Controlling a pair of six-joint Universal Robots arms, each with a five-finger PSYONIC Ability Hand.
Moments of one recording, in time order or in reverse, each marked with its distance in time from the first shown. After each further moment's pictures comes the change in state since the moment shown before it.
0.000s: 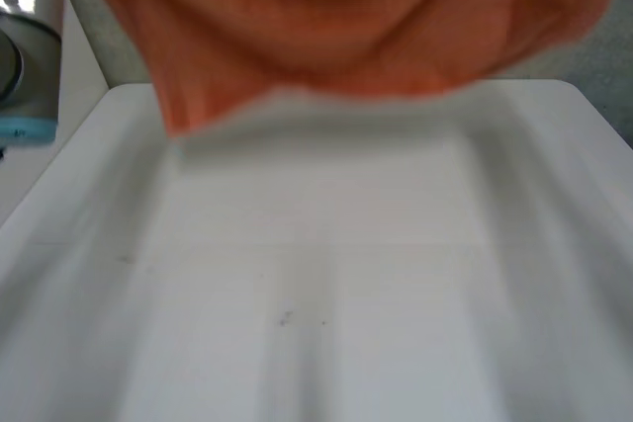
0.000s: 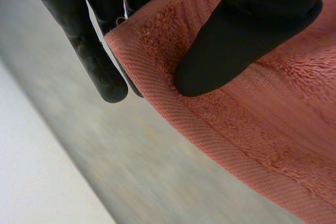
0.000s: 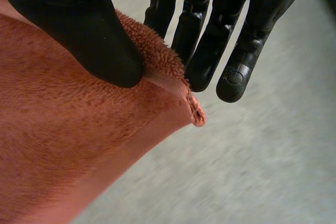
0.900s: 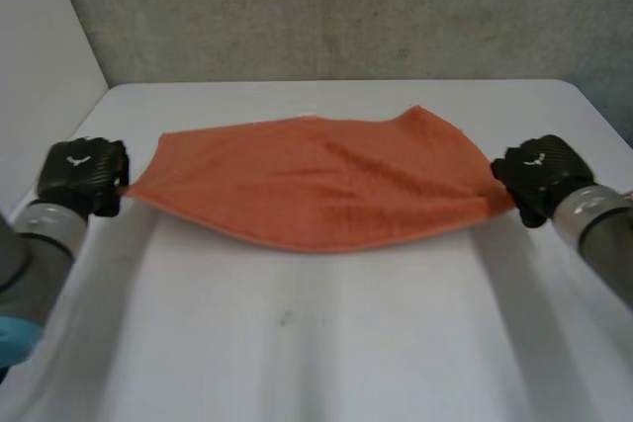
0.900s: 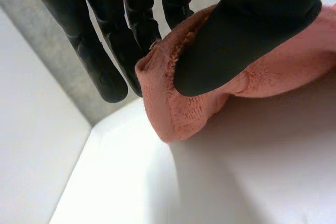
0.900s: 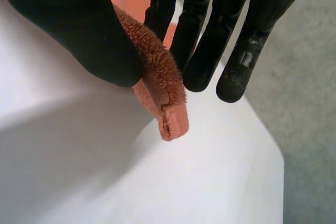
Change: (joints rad) left arm 0.115 0.176 -0.787 -0.197 0.018 -0.148; right arm -0.052 -0.156 0.894 0.313 -0.168 -0.120; left_hand 0.000 0.000 0.000 0.000 0.006; right_hand 0.000 0.000 0.004 0.004 0.008
